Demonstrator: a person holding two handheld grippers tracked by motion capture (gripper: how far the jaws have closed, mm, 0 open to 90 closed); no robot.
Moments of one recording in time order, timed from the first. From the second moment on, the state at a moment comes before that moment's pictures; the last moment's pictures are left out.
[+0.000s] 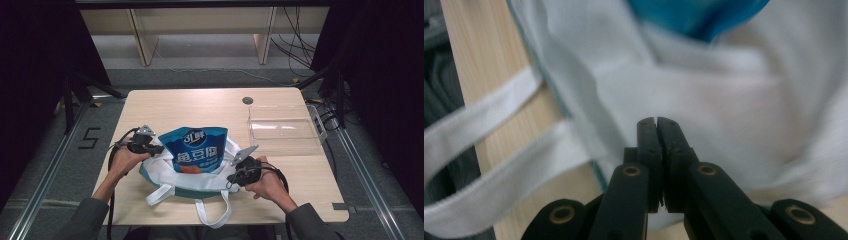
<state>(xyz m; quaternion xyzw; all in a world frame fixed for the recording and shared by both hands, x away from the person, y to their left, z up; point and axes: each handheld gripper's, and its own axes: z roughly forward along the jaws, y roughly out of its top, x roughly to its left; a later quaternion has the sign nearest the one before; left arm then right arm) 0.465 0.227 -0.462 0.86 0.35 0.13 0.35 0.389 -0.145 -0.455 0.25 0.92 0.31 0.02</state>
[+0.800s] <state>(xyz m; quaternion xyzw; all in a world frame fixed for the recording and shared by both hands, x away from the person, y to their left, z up) 0.448 0.241 -0.485 0.87 0.36 0.12 0.31 0.469 -0.168 -0.472 0.34 0.88 0.32 0.08</state>
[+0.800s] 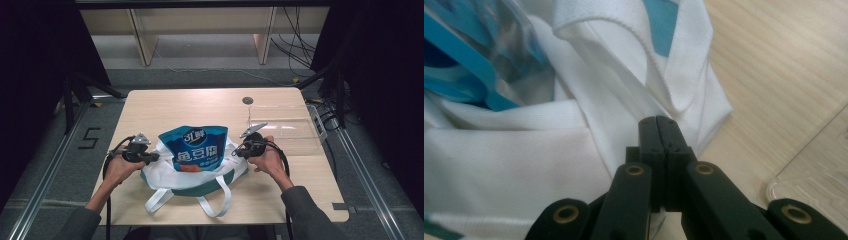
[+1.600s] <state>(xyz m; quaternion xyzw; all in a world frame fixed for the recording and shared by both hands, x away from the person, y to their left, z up) 0.407 0.238 -0.425 0.84 0.34 0.11 0.41 0.439 -0.175 -0.423 0.30 0.87 0.37 0.09</state>
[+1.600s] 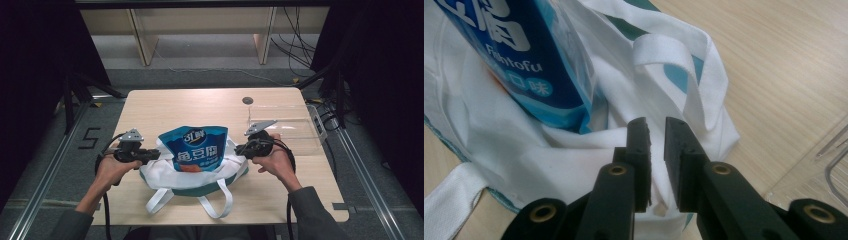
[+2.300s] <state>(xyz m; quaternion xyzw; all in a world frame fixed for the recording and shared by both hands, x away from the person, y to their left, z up) 0.342 0.258 -0.427 0.84 0.36 0.13 0.39 0.424 -0.182 -0.420 0.31 0.87 0.36 0.12</state>
